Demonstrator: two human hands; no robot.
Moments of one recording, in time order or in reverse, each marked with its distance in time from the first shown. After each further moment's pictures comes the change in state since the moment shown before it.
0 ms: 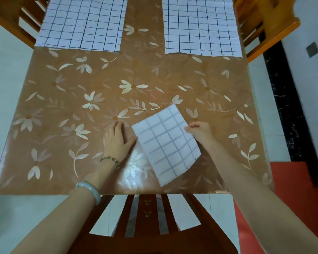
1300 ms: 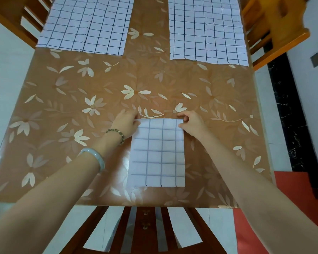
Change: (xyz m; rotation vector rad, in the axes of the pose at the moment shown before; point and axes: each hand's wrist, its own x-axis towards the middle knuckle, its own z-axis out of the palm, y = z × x) left_hand 0.096 0.035 -0.018 0.072 -0.198 0.241; right_hand 0.049 -0.043 0.022 -0.528 -0.081 -0.370
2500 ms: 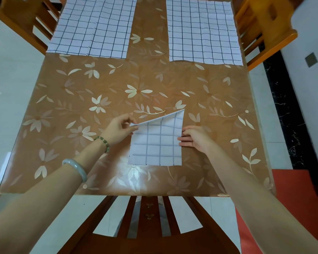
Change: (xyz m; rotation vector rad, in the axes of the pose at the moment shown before) left_hand -0.070 -0.005 -0.031 -0.605 0.004 0.016; right_hand -0.068 0.004 0.007 0.933 -0.162 0.478
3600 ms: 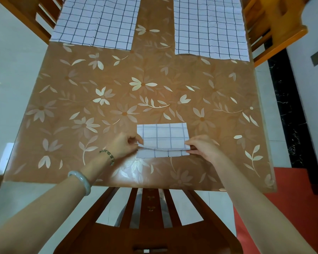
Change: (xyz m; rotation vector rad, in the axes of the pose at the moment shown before) left_hand -0.047 -0.033 0.025 0.156 -0.116 -0.038; right_hand -0.030 0.029 -0.004 -0.234 0.073 0.080
